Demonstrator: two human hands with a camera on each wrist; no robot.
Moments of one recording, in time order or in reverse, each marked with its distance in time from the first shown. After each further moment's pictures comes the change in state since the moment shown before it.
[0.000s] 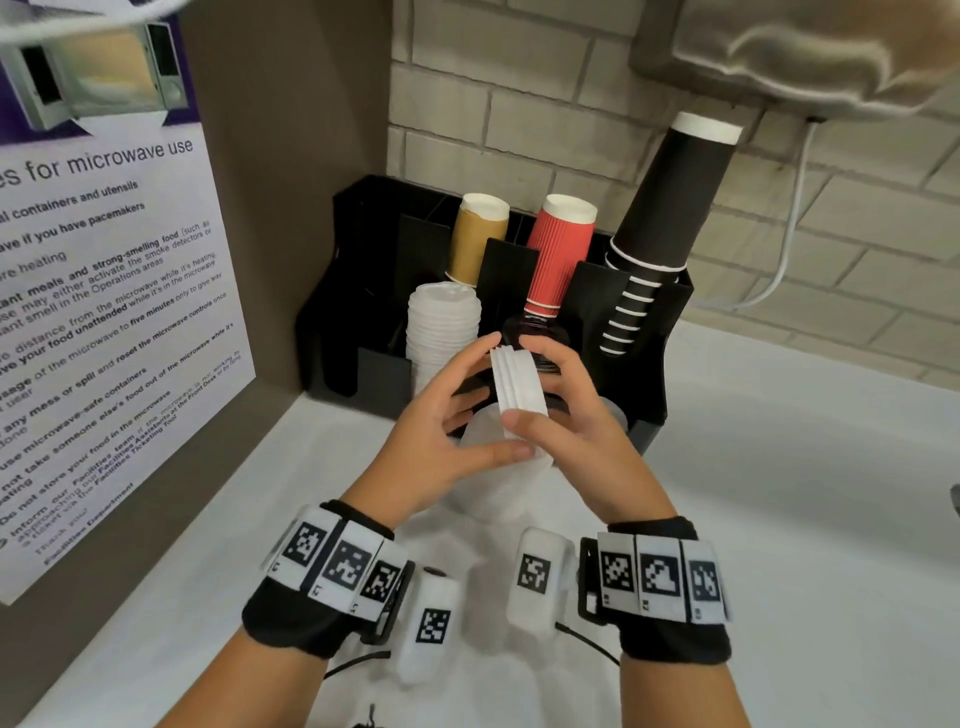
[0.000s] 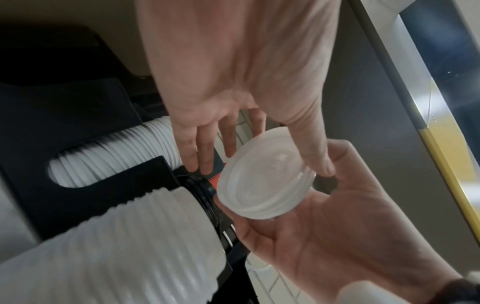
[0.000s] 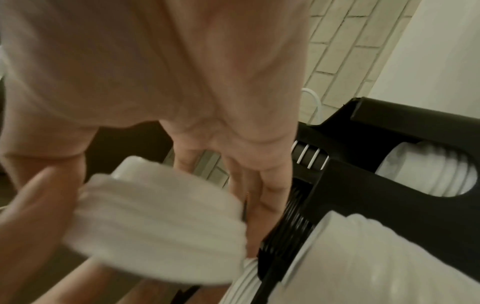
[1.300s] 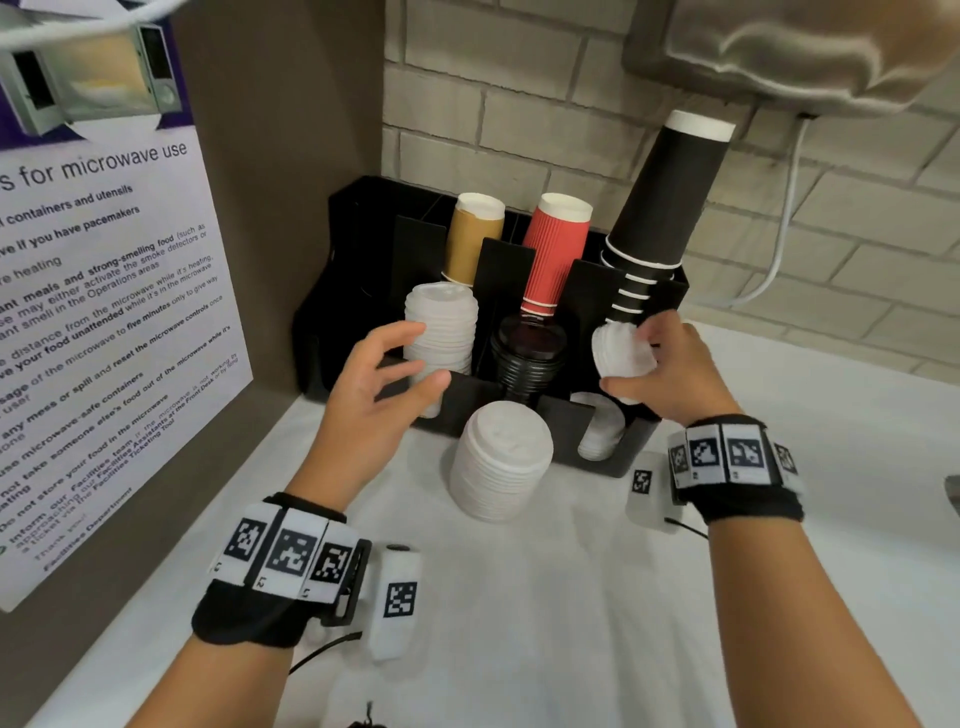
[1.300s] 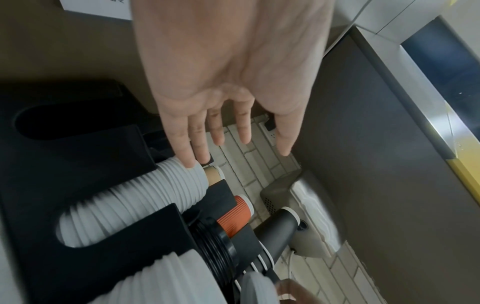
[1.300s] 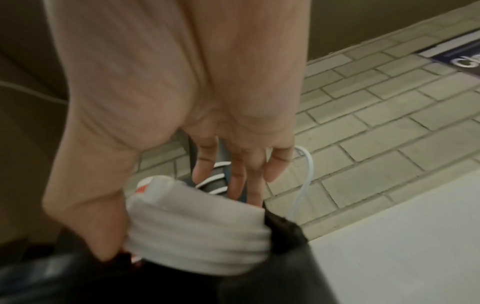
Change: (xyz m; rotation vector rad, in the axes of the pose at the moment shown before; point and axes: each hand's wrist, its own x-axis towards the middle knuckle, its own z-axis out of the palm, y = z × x) left_hand 0.003 -0.005 -0.038 0.029 0.303 0.026; right_hand 0.056 0.034 -0.108 -0.737 0.364 0.177
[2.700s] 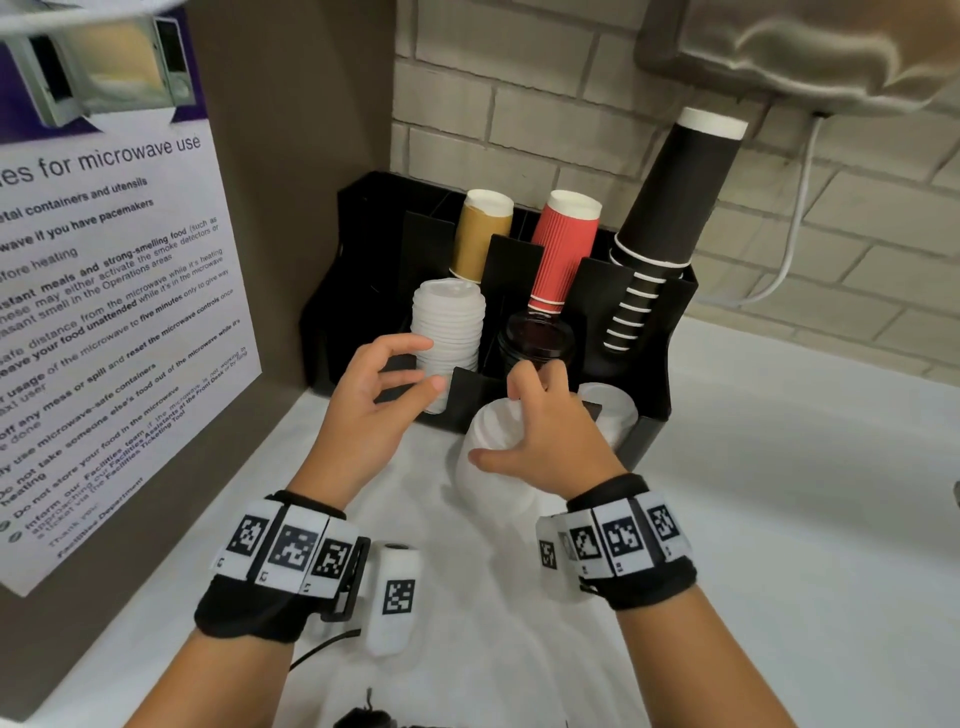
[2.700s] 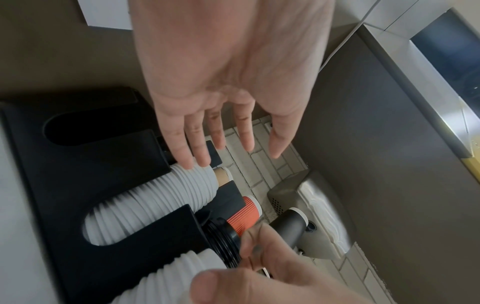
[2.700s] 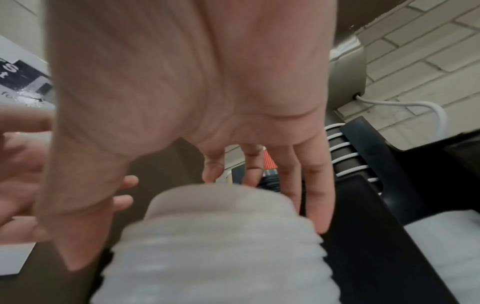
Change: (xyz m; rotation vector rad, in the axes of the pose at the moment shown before) left_hand -0.003 -0.003 -0.006 0.086 0.007 -0.040; right_hand -0.072 -0.071 0.075 -0.177 -0.220 -0.286
